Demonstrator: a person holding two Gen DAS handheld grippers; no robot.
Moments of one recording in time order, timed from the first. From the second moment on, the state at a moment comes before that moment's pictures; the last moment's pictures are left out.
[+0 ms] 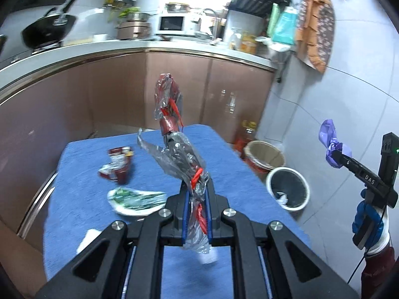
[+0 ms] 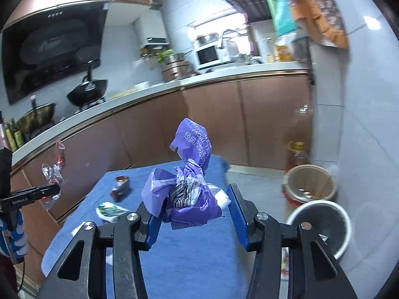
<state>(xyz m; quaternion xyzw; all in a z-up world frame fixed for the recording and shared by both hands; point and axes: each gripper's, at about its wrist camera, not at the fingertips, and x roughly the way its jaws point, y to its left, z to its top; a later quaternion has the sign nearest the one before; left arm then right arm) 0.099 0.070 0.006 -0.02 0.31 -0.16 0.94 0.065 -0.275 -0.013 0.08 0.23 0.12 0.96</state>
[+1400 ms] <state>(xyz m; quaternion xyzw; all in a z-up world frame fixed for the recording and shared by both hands) 0.374 -0.415 -0.222 0.07 0.56 -0.37 0.74 0.203 -0.477 -0.233 0.09 0.42 -0.16 0.89</state>
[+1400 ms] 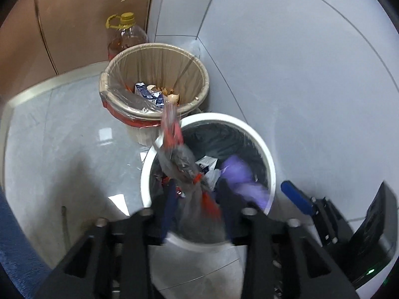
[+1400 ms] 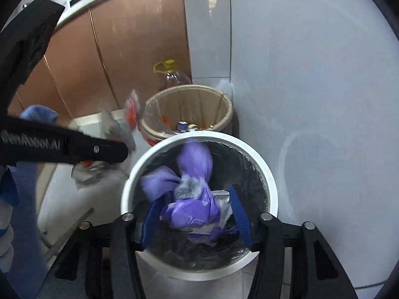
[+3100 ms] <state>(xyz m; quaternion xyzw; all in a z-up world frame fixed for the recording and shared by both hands) 0.094 0.159 -0.036 -0.06 0.33 -0.07 0.94 0.056 -0.204 -0.008 0.00 0.23 0.11 0.97</state>
